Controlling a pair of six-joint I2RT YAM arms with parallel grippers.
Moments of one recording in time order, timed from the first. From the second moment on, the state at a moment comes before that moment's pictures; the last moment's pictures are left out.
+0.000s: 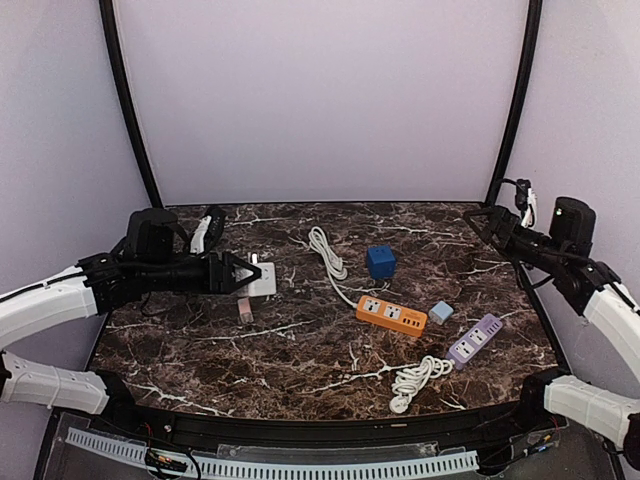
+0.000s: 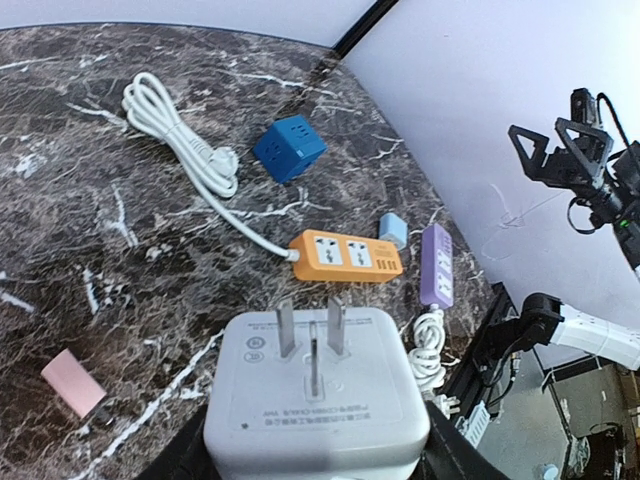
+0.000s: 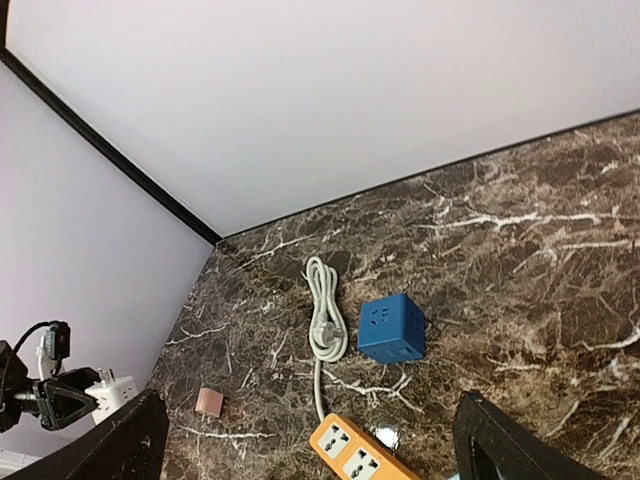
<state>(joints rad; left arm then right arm) -0.68 1.04 0.77 -0.24 0.30 -0.56 0.13 0.80 0.68 -0.15 -0.48 0.60</state>
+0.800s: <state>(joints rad) -0.68 1.20 0.73 0.34 0.51 -0.67 0.36 0.78 0.63 0.08 -0.37 0.41</state>
